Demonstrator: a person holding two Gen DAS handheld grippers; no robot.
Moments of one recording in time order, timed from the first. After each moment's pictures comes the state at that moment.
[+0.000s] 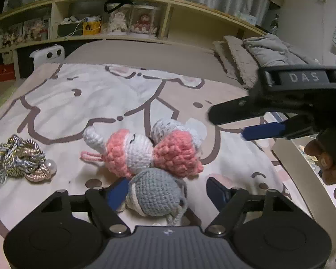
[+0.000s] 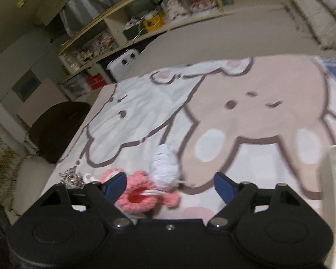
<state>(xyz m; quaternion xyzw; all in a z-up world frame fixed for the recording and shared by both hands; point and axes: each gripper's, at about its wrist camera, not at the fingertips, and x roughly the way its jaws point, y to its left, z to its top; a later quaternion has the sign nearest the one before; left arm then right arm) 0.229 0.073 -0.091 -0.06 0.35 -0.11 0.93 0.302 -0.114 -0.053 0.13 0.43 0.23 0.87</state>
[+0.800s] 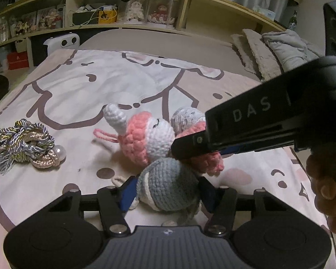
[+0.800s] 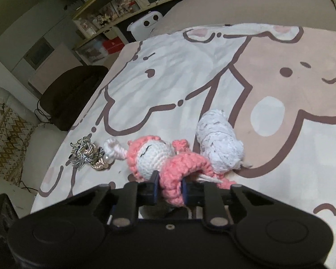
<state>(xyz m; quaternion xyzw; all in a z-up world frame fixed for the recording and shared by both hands) 0.235 0.075 -0.102 -0.06 0.38 -0.07 0.92 0.309 -0.050 -0.080 0.10 0.48 0.27 0.83</state>
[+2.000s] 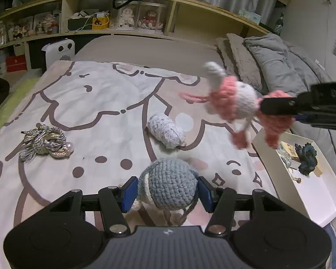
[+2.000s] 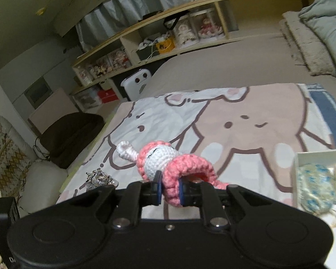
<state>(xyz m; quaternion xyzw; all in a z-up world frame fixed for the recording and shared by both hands) 0.167 0.062 -0.034 -0.07 0.38 -0.09 0.92 0.215 -0.155 0.022 0.12 0.36 0.21 0.90</state>
